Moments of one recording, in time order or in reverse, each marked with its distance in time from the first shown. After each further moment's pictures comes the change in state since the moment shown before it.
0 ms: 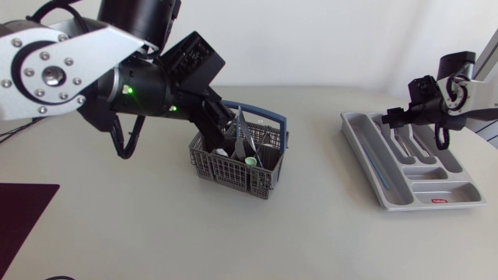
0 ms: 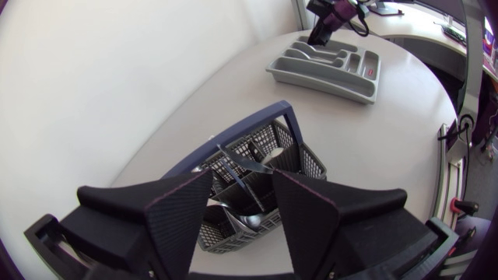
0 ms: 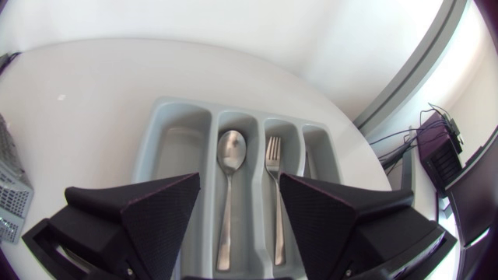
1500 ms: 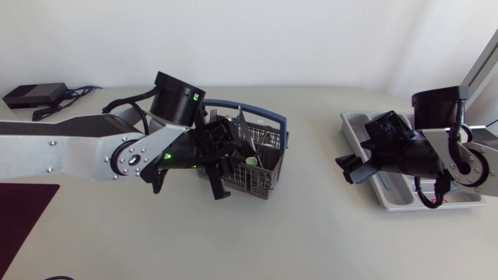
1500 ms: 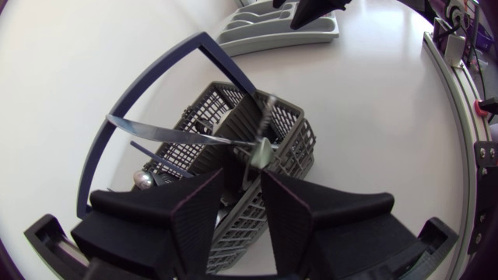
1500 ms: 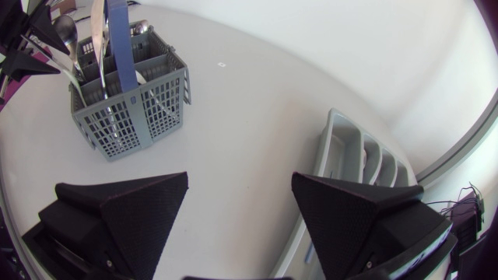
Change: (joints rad) left arm 0.024 0.155 -0.270 0.365 0.161 0.332; right arm 0.376 -0.565 -0.562 -0.014 -0.108 -0.067
